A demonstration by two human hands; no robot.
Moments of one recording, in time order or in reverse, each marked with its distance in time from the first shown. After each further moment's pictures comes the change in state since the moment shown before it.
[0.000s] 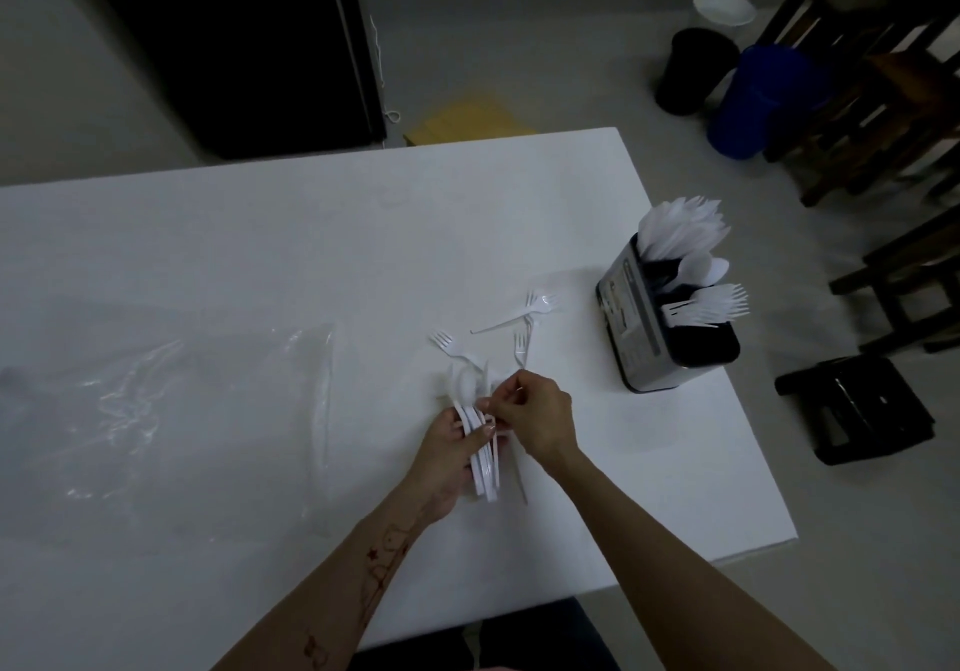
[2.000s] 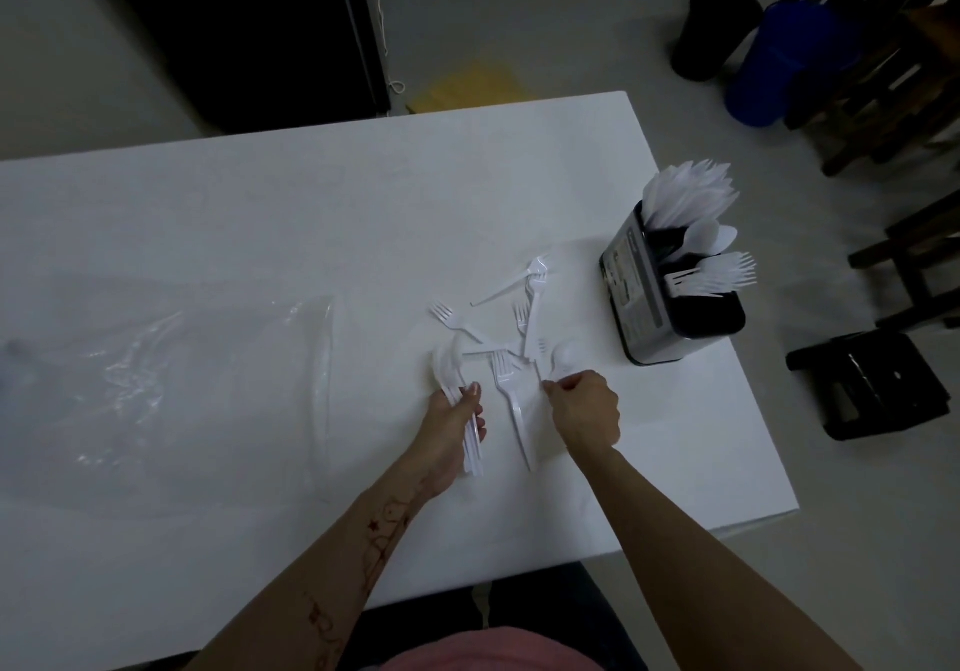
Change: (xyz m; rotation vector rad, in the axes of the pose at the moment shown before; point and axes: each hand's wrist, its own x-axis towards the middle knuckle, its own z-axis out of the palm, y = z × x) left_hand -0.001 -0.002 0.010 -0.096 0.182 -0.118; right_hand 0.001 0.038 -0.022 -0.242 0.261 0.435
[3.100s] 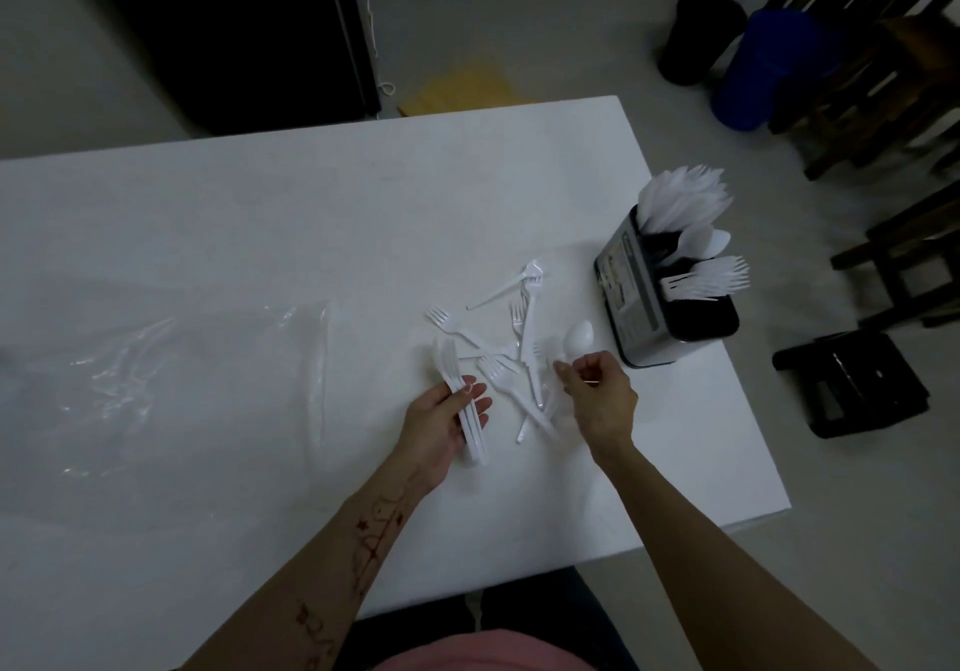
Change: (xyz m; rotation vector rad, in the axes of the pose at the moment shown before) left_hand 0.004 0.007 -0.013 -0.157 -0.081 0.015; right_hand 0.004 0.006 -0.024 0.384 0.049 -0.225
